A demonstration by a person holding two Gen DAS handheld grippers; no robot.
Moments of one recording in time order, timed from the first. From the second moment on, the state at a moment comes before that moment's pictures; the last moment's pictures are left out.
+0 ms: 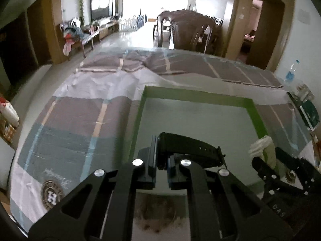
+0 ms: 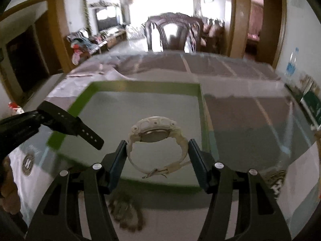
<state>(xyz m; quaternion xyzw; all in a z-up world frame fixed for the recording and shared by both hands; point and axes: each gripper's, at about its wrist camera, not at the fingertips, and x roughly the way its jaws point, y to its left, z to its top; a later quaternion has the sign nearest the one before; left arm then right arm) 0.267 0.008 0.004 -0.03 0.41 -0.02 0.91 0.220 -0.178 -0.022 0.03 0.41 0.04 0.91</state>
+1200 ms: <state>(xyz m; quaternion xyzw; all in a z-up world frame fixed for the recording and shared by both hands) 0.147 0.017 -0.093 0.01 0.51 -0.12 0.85 0.093 -0.151 -0.087 -0.02 0.50 0.11 0.86</state>
